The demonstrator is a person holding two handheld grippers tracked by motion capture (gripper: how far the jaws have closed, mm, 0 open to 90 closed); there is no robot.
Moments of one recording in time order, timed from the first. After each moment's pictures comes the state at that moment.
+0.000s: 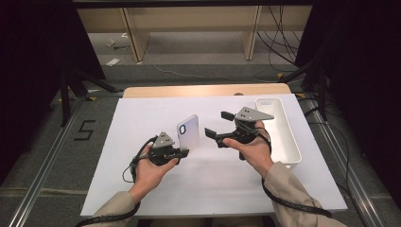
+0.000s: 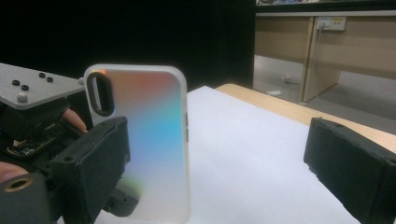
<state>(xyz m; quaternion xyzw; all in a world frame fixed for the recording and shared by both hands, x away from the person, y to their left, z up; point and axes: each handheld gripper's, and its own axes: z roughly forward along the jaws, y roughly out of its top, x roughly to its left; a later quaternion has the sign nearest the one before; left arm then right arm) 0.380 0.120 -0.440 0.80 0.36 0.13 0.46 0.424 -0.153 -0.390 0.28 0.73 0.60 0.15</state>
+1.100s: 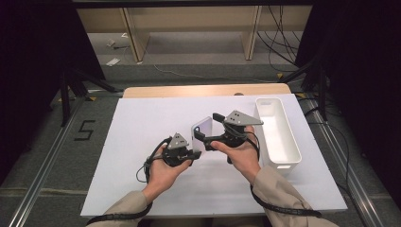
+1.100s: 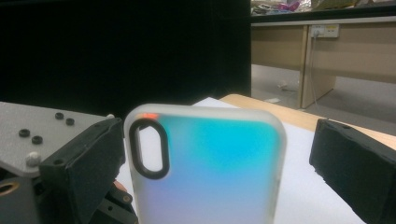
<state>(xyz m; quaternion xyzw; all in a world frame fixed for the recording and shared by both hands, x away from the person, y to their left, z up) 0.379 0.083 -0.443 0.81 0.35 0.12 0.46 0.412 -0.121 -0.393 0.29 0.71 0.62 0.15</state>
